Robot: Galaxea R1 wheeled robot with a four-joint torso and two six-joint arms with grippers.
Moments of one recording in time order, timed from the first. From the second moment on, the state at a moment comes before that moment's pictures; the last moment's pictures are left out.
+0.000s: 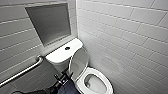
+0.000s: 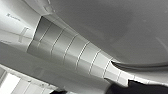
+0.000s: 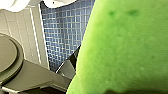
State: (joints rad) left arm 0.64 2.54 -1.92 0.16 -0.81 -1.65; right arm -1.52 2.45 -1.80 -0.29 0.43 0.69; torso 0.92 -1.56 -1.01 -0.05
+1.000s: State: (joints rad) left arm 0.75 2.41 -1.91 0.60 -0.72 -1.65; right arm -1.53 2.44 -1.81 -0.30 0.43 0.69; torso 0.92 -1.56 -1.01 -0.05
